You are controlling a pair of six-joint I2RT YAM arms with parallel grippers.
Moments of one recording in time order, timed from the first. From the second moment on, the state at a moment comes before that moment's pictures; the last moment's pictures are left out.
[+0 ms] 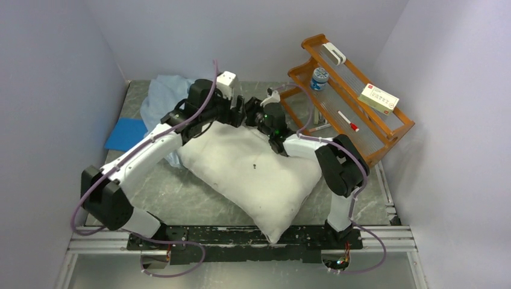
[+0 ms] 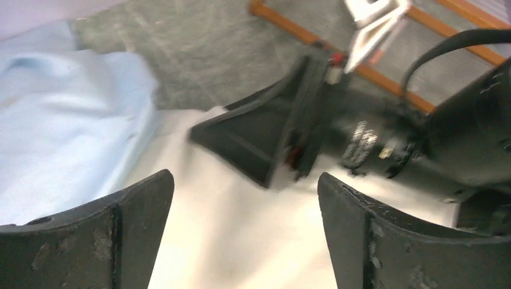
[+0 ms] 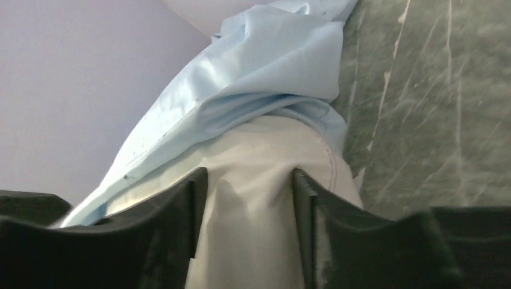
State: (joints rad) left arm -0.59 1.50 1.32 -0.24 0.06 -0.12; right arm 0.62 1.88 1.07 0.70 0.00 0.84
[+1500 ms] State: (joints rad) left arm -0.29 1.13 1.02 -0.48 0.12 -0.06; right arm 0.83 1.95 1.40 0.27 -0.17 0.38
